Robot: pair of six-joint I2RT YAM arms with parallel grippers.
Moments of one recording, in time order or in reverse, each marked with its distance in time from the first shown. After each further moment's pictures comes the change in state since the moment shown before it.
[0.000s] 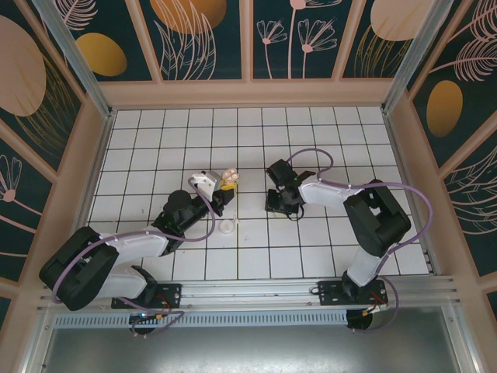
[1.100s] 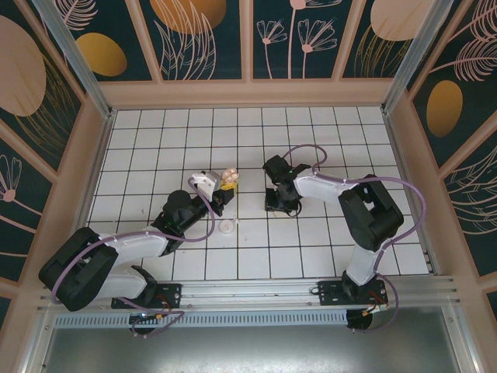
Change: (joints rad) left arm 0.000 -0.005 0.000 0.000 0.000 0.007; right arm -0.002 0.066 0.107 -0.145 -0.006 -0.074
